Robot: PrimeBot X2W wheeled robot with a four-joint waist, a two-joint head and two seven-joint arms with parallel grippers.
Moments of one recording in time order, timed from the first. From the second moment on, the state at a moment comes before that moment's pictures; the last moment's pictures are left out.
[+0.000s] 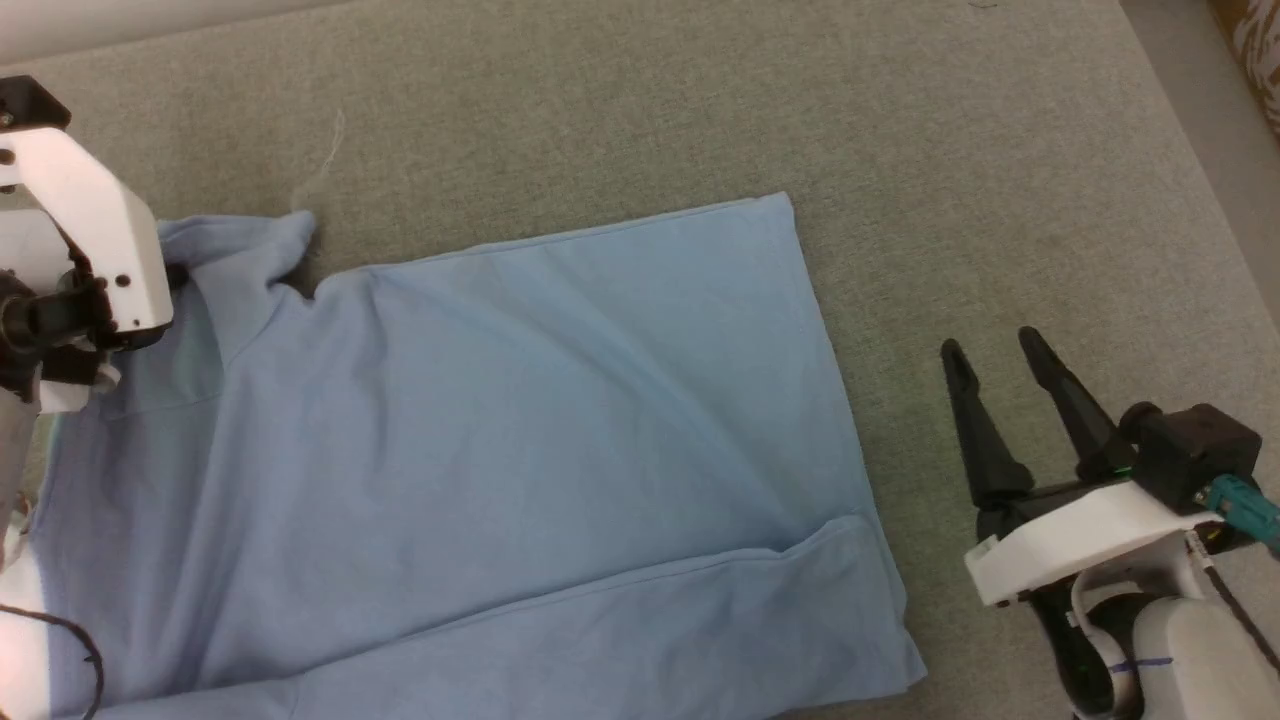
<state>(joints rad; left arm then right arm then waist) -0.87 0.68 -0.46 0.53 -0.89 0.08 0.91 -0.10 -0.06 0.04 -0.06 0.24 0.13 0.00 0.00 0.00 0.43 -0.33</state>
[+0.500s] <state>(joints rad) -0.87 0.57 -0.45 0.57 -0.88 0.04 0.64 -0.43 -0.22 0.12 0.21 0.44 0.13 0.34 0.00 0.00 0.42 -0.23</state>
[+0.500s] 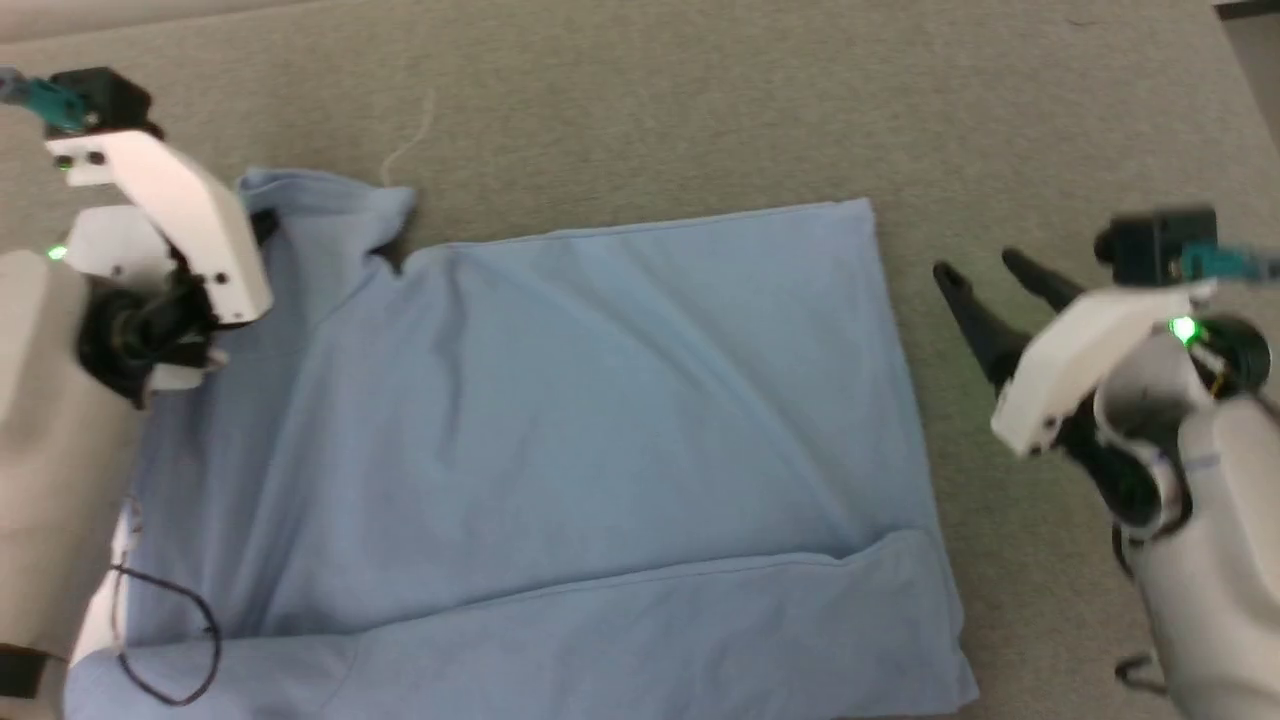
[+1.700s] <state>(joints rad) -0.61 0.61 -0.37 0.25 -0.83 0.07 0.23 -0.61 -0.33 0.23 0.43 0.48 0.13 0.38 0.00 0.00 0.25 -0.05</state>
